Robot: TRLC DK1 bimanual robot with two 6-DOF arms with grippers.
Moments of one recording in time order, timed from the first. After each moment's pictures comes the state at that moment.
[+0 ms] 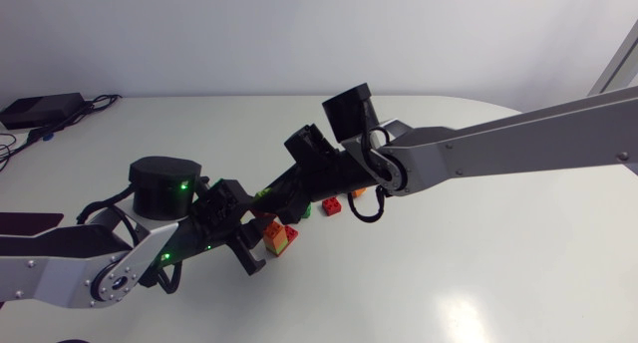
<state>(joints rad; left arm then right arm) -0.54 1.39 0.47 0.38 0.10 0.44 0.65 1.80 1.13 0.08 -0.65 -0.14</state>
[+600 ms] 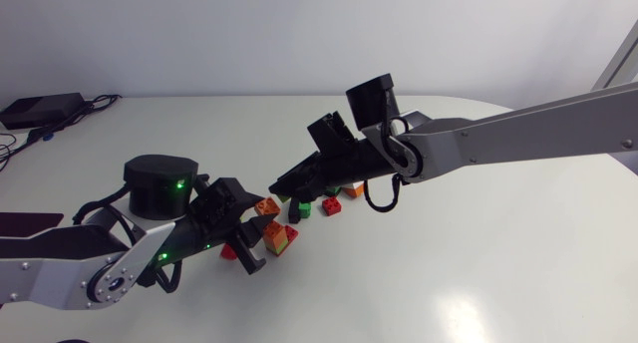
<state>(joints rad) -0.54 1.38 0.47 0.39 0.11 0.44 0.56 1.80 1.14 0.08 -0.72 -0.09</state>
